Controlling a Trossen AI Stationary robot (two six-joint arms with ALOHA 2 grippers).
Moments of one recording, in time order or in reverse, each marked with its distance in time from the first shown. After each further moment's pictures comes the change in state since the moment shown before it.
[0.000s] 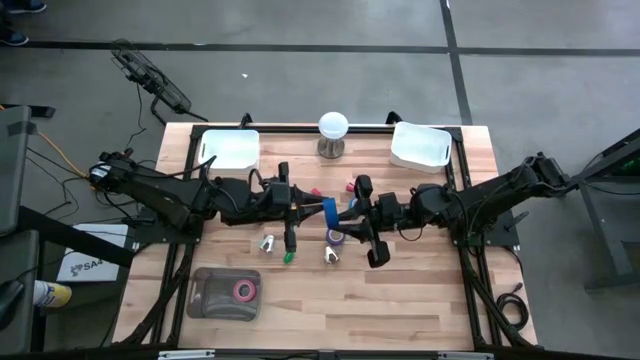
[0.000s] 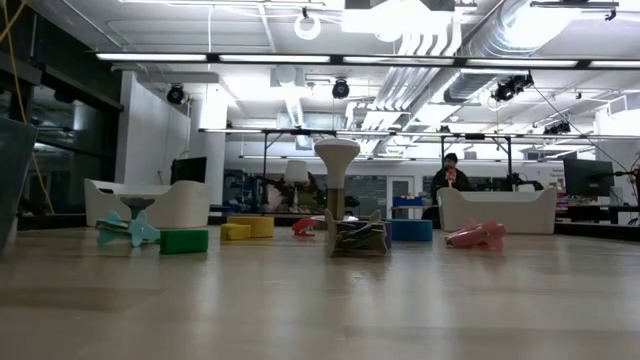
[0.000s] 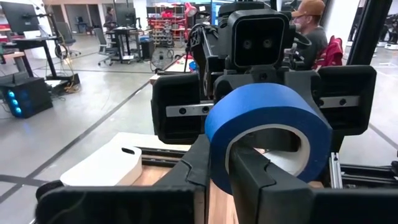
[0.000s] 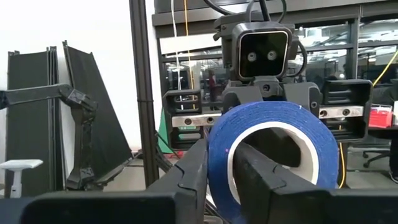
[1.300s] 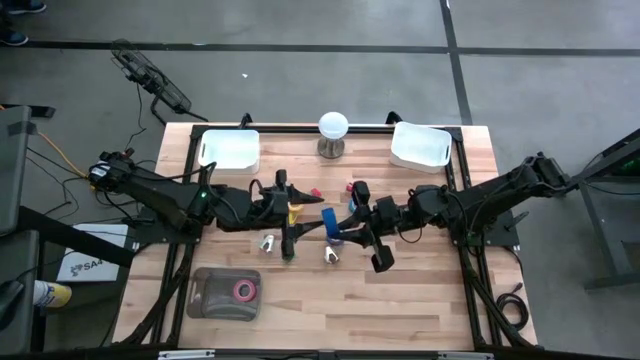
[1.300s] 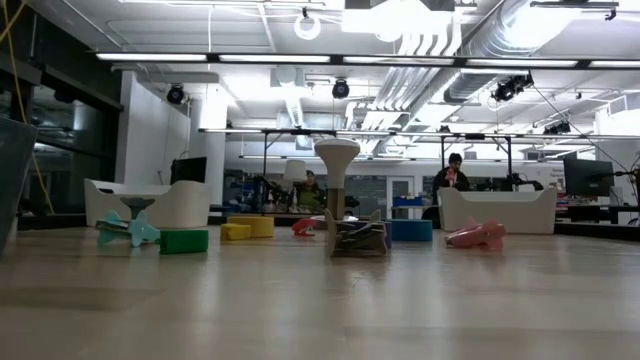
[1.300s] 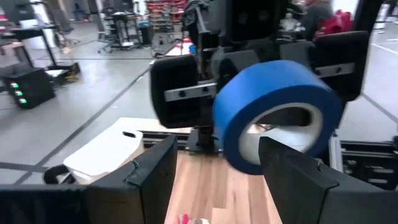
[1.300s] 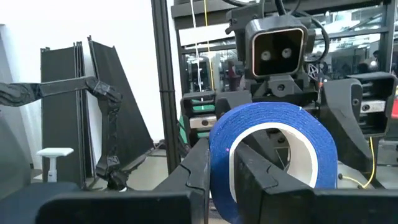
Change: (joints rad) left arm -0.045 -0.001 0.000 -0.091 -0.063 -0.006; right arm 0.000 -0.003 0.000 -0.032 -0.088 0.037
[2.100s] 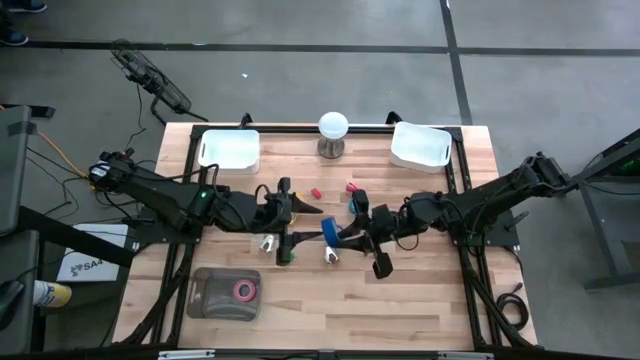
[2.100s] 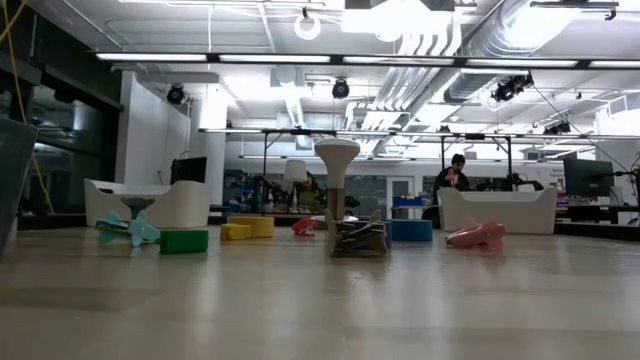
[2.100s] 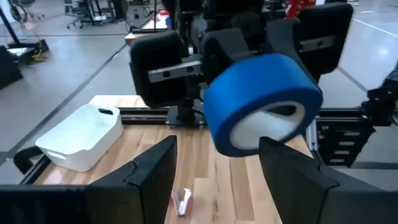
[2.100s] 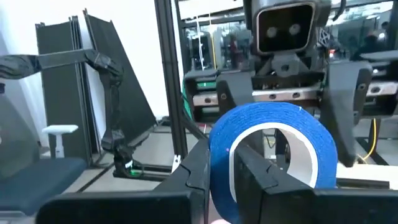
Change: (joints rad) left arm 0.000 0.000 0.000 -0.121 0.111 -0.046; right arm 0.027 0.000 0.000 -0.112 0.020 0.020
